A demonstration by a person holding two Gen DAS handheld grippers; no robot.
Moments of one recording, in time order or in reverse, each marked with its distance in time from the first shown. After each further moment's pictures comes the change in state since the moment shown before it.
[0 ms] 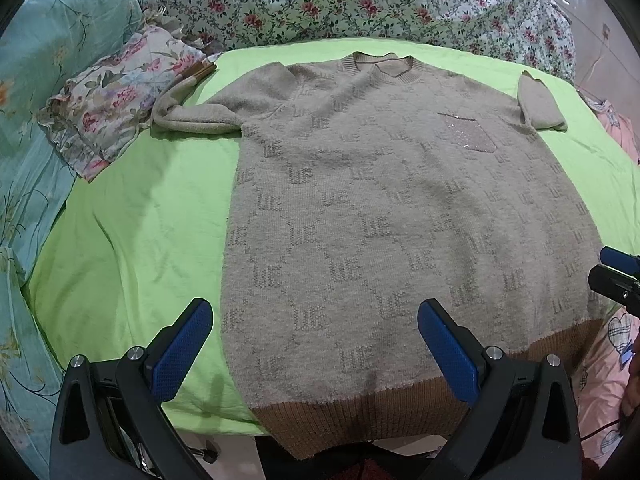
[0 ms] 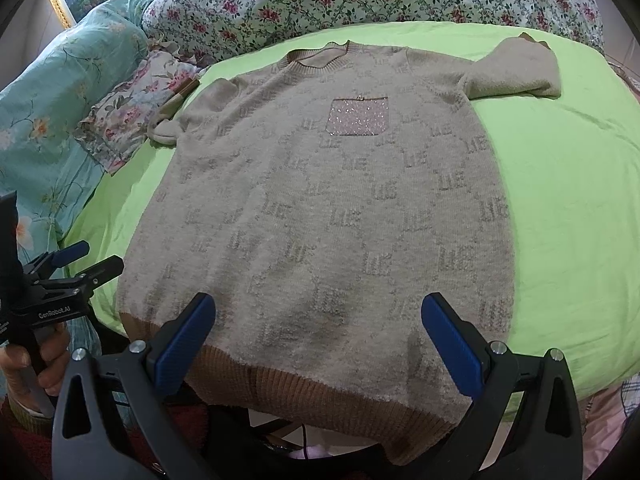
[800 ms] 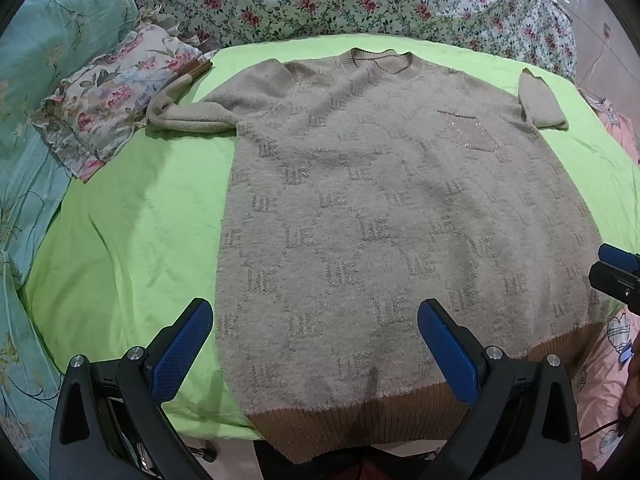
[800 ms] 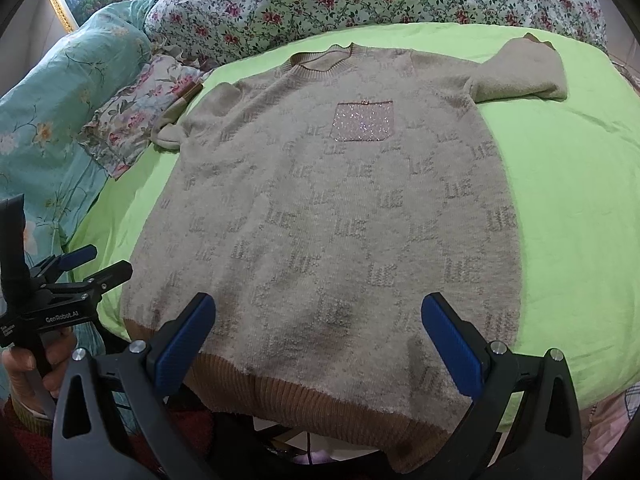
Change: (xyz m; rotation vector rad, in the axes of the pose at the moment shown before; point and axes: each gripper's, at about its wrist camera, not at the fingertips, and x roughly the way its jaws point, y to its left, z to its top) left arm 0.009 -0.001 0.006 0.005 0.029 -0.006; right arm 0.006 -0.001 0.007 -0.013 0.037 -0.020
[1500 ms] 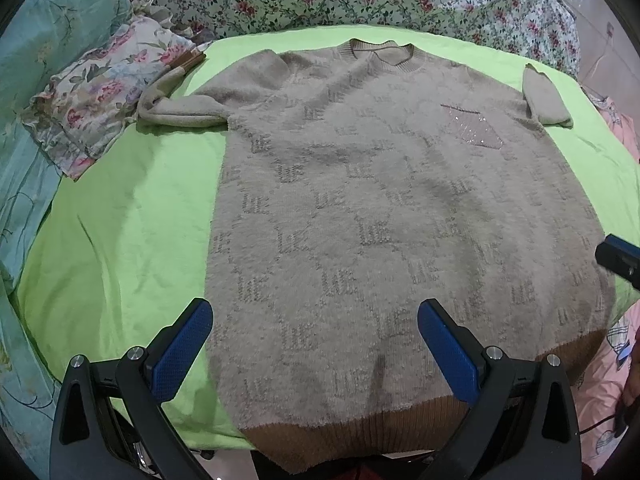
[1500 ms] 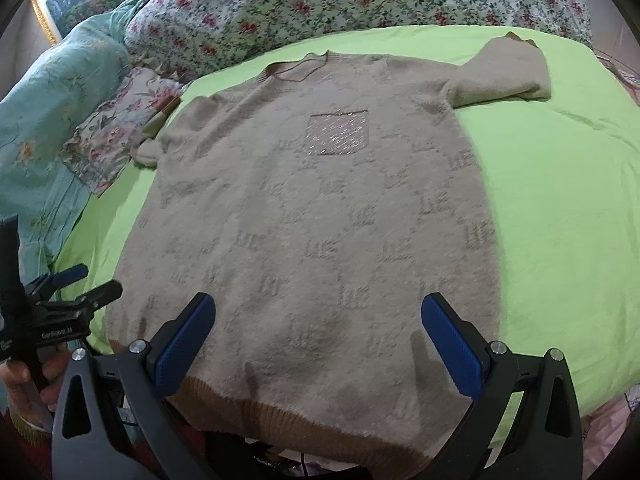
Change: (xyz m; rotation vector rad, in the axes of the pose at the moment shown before) left arm 0.019 -0.003 0.010 -0.003 0.027 -0.015; right arm 0.004 -0.024 0.015 0.053 -0.107 -0.010
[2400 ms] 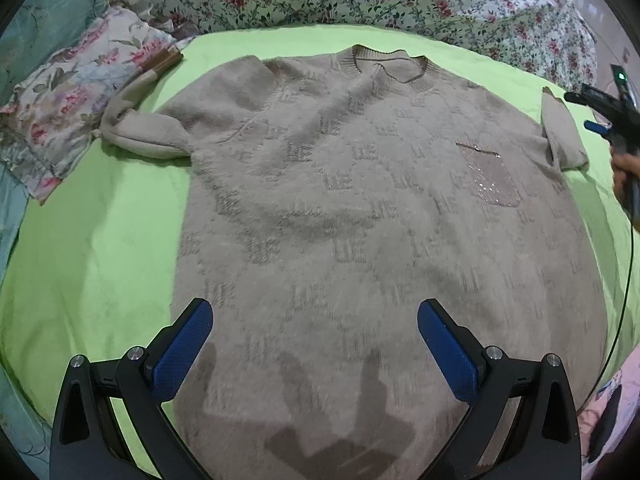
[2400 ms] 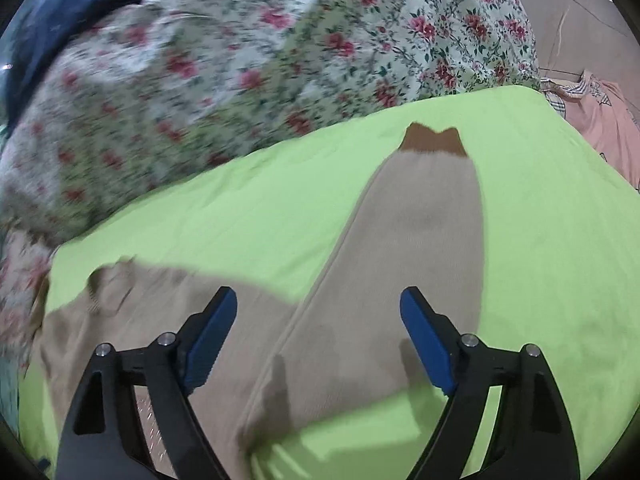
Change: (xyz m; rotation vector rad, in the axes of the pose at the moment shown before) left arm 0.053 -0.006 0.082 -0.050 0.041 -0.017; right arm 0.107 -0.221 0.269 0.241 -0.129 -0.254
